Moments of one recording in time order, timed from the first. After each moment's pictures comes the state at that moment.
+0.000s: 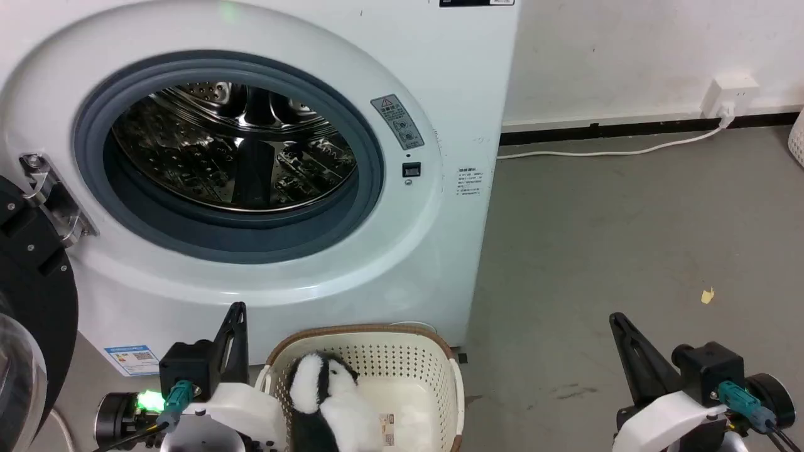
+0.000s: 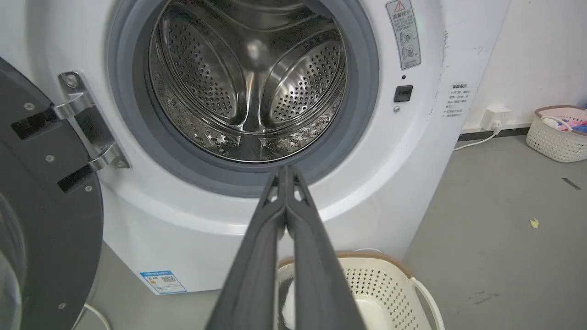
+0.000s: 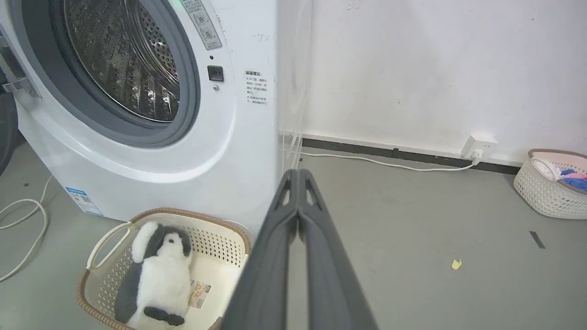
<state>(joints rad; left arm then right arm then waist) -0.02 0.05 0.00 0.00 0.00 0.00 0.00 0.01 -0.05 0.00 0.00 0.01 0.13 0.00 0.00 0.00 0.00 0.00</state>
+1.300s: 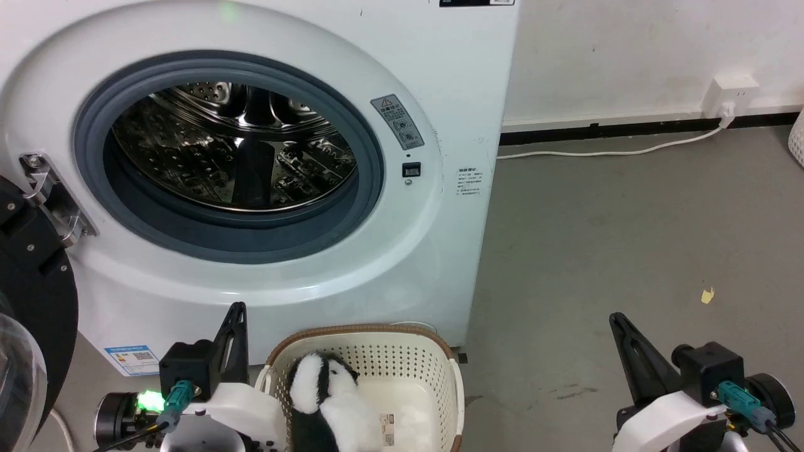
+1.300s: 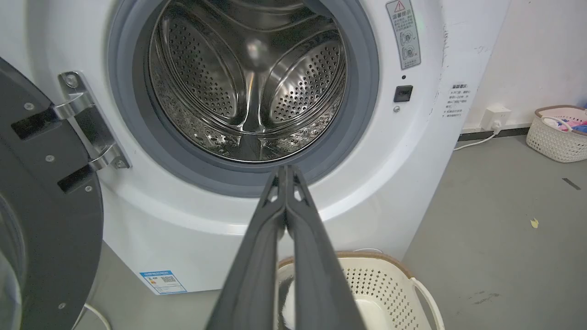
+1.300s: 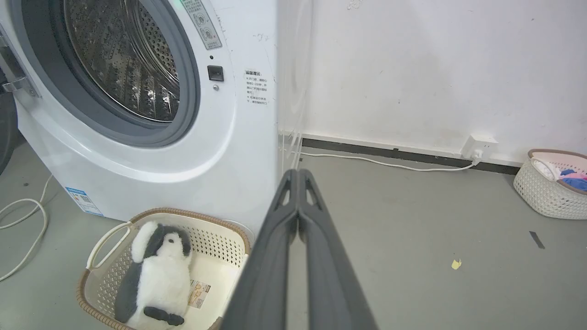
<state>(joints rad) -0.02 0.05 0.00 0.00 0.00 0.00 0.00 0.01 -0.05 0.00 0.00 0.01 0.13 0.00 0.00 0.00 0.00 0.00</state>
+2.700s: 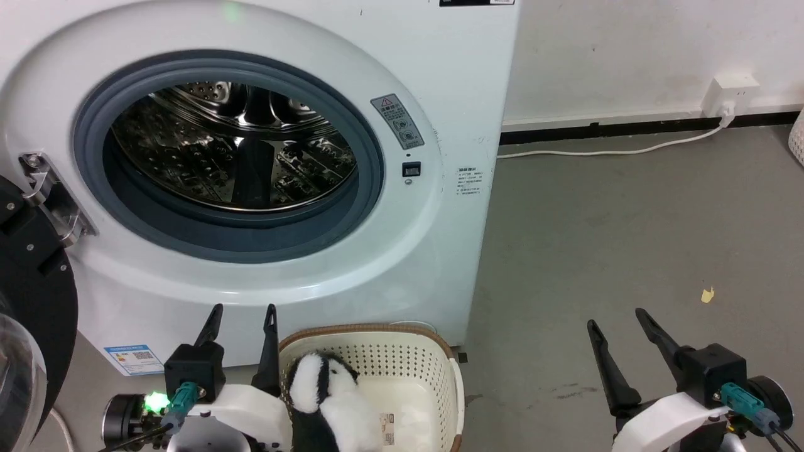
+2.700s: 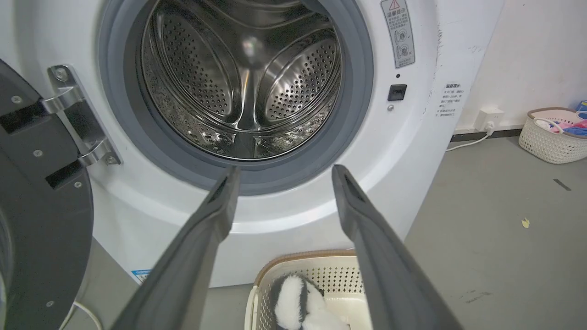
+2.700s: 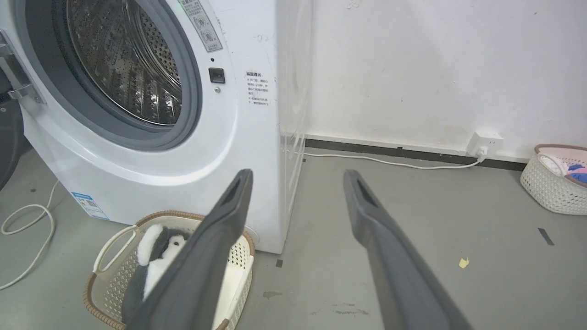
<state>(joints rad) -0.02 0.05 -0.02 0.01 -0.02 0.01 -0.01 0.01 -0.05 0.00 0.01 0.03 0.13 -0.01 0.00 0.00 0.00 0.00</state>
